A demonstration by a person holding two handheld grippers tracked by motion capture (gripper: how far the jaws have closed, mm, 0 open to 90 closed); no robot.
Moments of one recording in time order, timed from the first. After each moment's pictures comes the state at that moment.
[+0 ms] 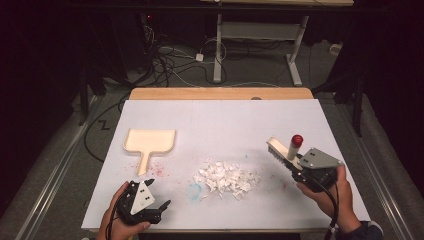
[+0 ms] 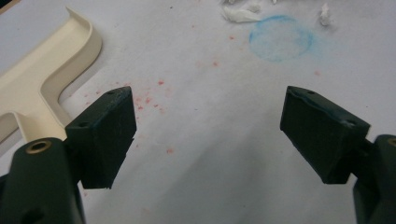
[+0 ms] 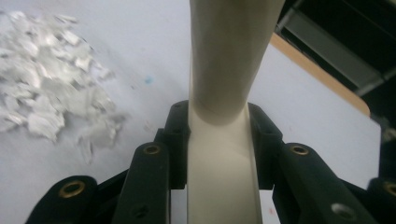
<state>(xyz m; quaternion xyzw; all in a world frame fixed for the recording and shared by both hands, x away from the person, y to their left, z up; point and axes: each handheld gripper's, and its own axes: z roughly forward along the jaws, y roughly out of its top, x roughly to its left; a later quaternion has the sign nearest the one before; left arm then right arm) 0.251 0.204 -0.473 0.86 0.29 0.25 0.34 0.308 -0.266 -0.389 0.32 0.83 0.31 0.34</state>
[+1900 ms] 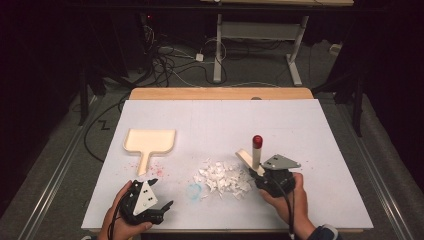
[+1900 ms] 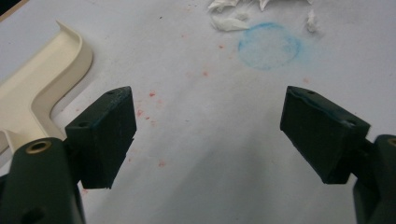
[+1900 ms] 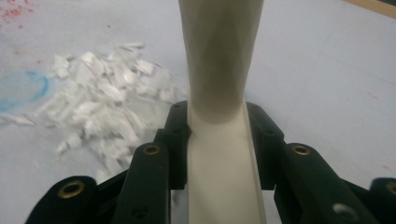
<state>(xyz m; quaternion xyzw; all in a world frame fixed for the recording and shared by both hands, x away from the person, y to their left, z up) 0.252 0.198 -0.472 0.87 0.27 0.25 0.34 0.313 -0.177 -0.431 0.40 0.81 0.36 0.24</state>
